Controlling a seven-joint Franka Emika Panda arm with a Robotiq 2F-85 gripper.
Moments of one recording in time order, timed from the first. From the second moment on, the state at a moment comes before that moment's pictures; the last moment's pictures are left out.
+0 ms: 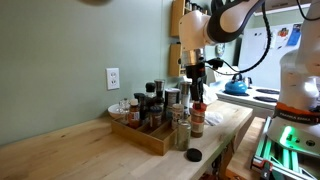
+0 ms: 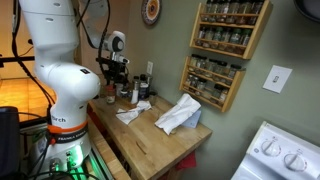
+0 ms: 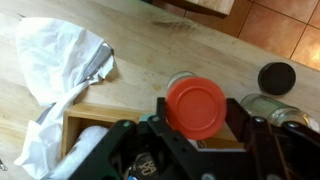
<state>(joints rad) 0.34 -0.17 0.41 -2.53 0.09 2.20 0.34</state>
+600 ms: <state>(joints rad) 0.34 -0.12 0.41 -2.51 0.09 2.20 0.34</state>
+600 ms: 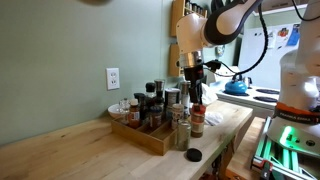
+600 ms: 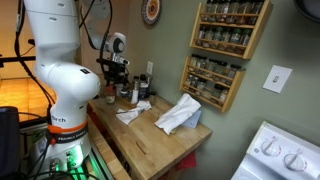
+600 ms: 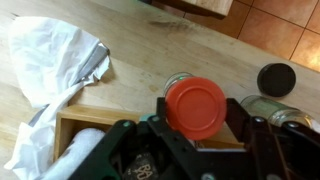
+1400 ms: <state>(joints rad) 0.34 -0.08 0.41 -2.47 0.07 2.19 0.34</state>
